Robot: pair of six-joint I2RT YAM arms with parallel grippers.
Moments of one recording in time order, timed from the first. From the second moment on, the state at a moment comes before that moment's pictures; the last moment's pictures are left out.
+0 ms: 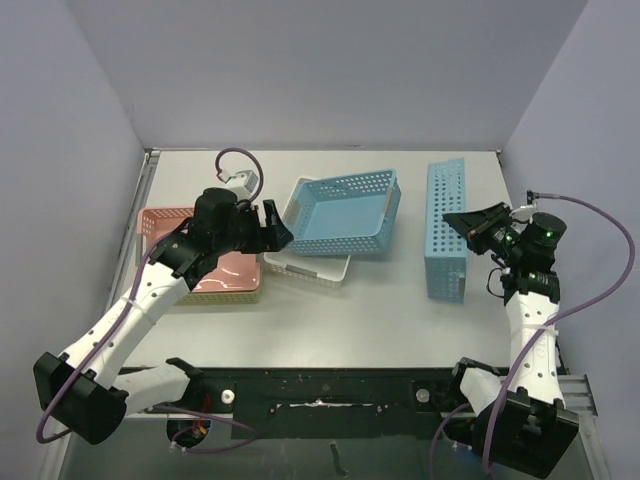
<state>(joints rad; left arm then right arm) -0.52 1.15 1.09 -0.50 0.11 -0.54 -0.35 0.96 0.85 -0.35 -0.70 0.85</state>
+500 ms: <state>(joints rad) -0.52 1.16 1.09 -0.49 0.11 -0.54 -0.24 1.07 0.50 0.59 -0.76 1.45</state>
